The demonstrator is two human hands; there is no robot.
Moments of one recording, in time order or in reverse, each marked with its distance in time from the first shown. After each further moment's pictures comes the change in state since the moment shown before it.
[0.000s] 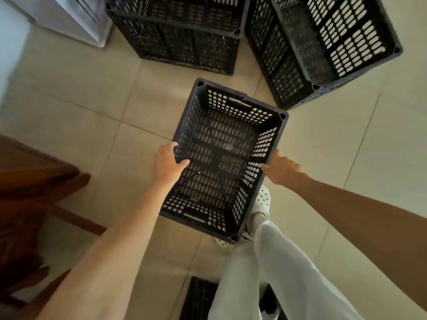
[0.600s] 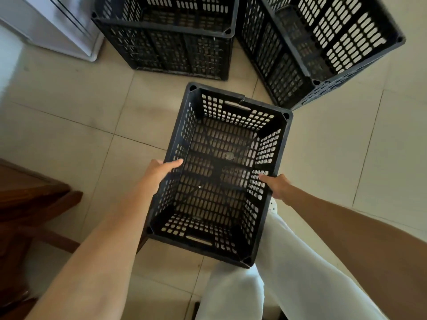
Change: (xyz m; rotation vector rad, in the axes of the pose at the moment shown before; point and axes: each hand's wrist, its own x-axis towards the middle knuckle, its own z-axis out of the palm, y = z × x) left_hand 0.060 -0.043 0.044 -0.438 -0.228 -0.469; right_hand 0.045 0.016 0.081 1.007 -0.196 0.304
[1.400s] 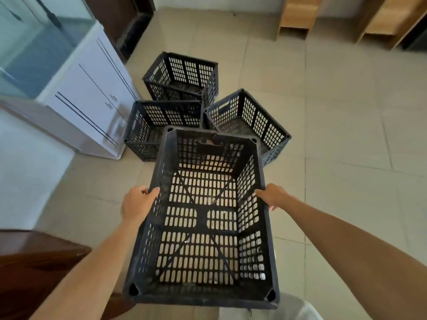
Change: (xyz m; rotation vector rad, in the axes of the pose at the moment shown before) left_hand -0.374 0.162 -0.085 0.275 0.393 0.504; right_hand -0.315 -0.075 -0.242 -0.457 0.083 -0.293
